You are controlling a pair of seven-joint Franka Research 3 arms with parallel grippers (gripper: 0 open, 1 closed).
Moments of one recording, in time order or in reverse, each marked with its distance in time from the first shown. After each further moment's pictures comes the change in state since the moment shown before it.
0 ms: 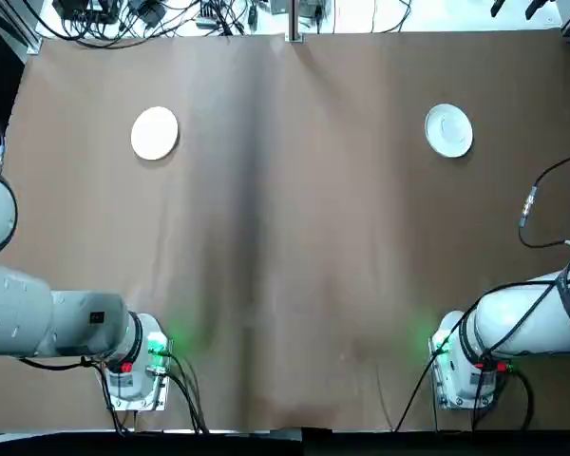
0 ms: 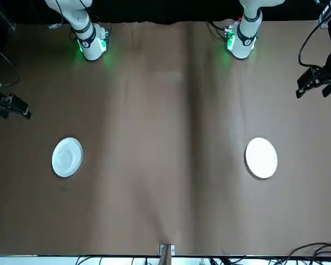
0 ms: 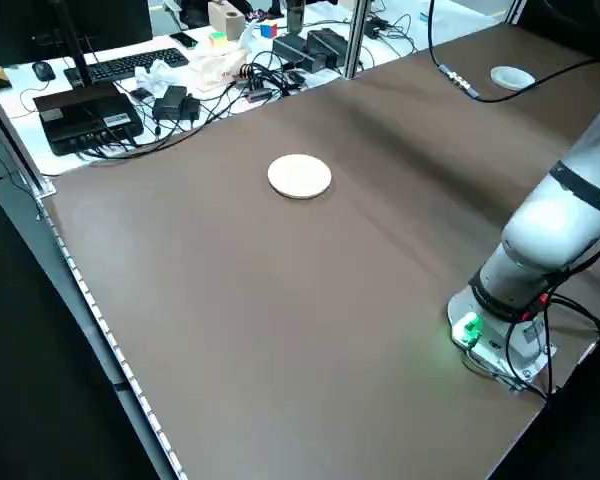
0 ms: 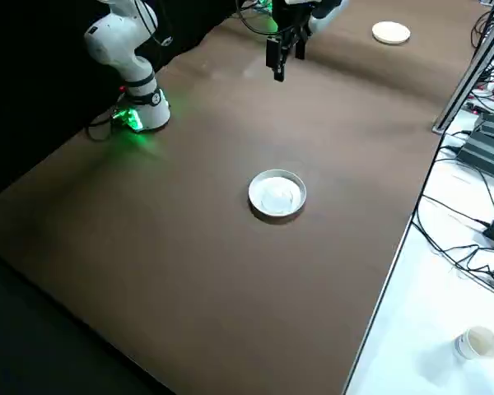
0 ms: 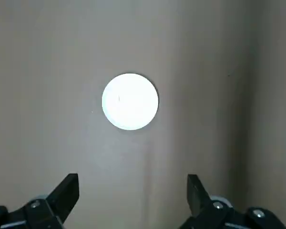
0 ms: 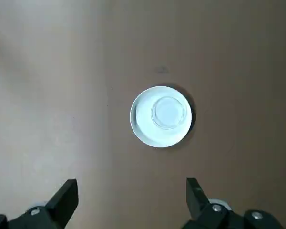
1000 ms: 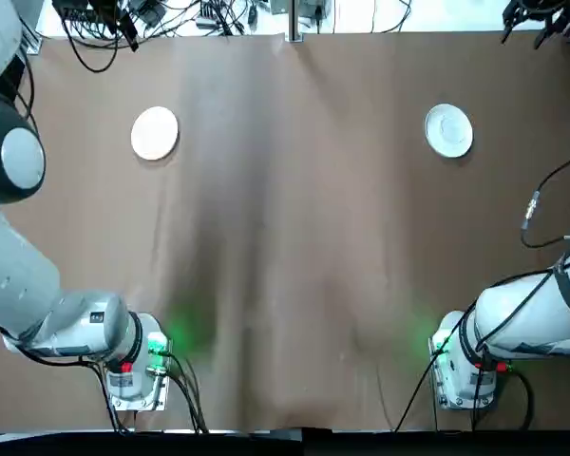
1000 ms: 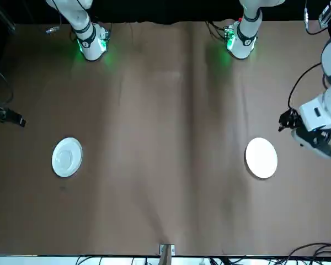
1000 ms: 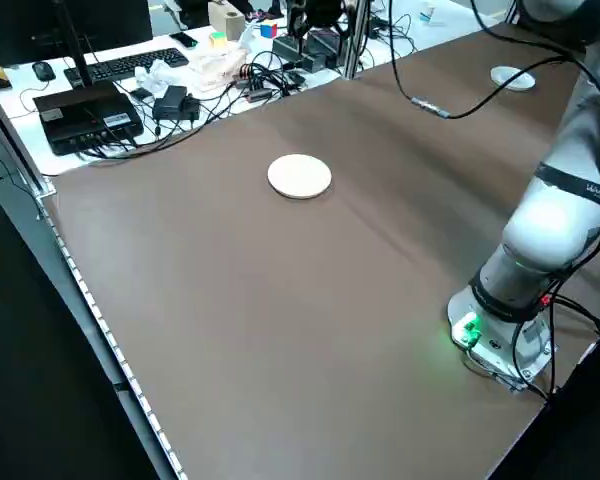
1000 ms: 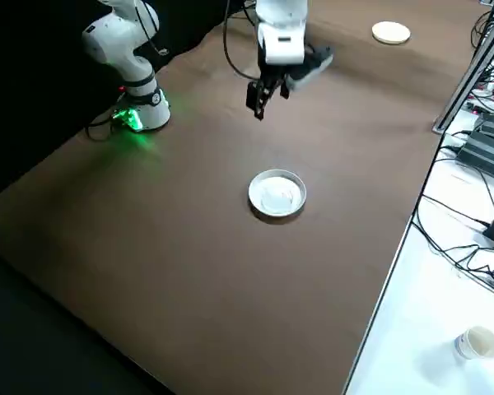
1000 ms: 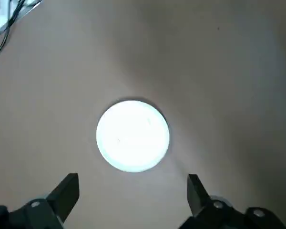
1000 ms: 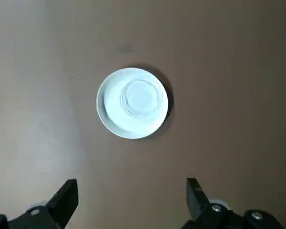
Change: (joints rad) left arm 0.000 0.272 0.001 -0.029 0.000 0.251 0.662; right arm -0.107 0.122 -0.014 -0.014 -0.001 0.001 0.006
